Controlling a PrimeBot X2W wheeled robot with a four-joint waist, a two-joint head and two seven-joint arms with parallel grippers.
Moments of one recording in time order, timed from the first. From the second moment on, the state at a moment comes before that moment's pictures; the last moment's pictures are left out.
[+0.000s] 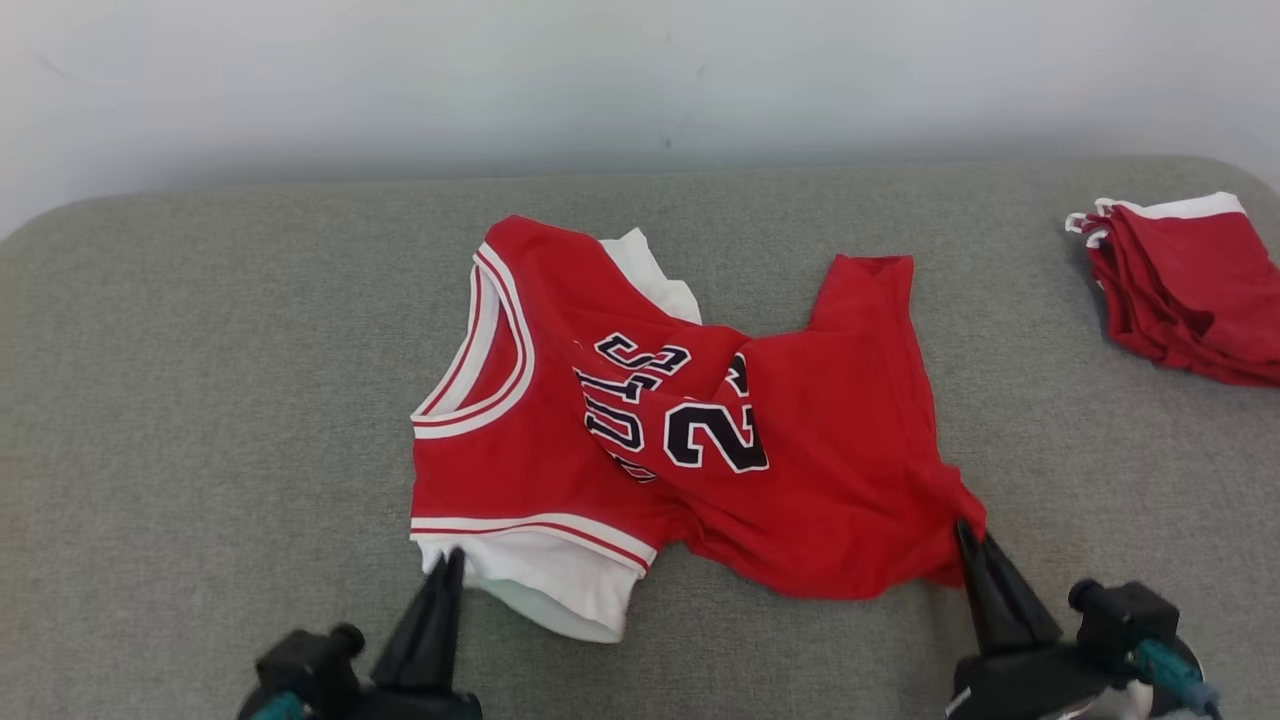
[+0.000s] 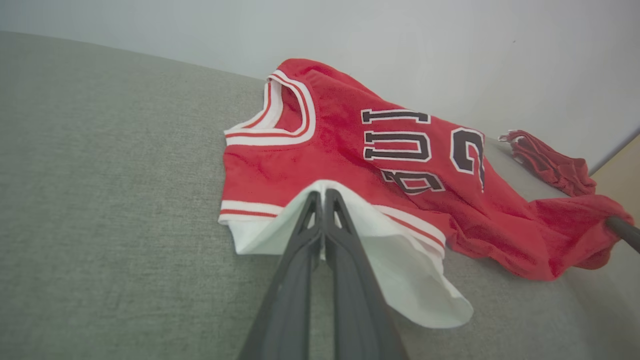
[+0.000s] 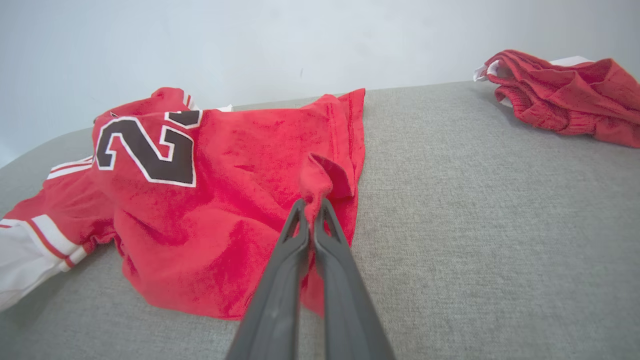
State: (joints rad) left arm -0.12 0.13 -0.29 0.34 -0.48 -0.13 -0.26; right arm -0.12 -0.18 0.17 0.41 0.33 0.13 -0.26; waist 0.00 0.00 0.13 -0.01
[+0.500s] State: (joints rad) left arm -0.80 0.36 -0.34 0.23 -0.57 -0.13 -0.12; right arm -0.69 -0.27 0.23 0.34 0.47 0.13 -0.23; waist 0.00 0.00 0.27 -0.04
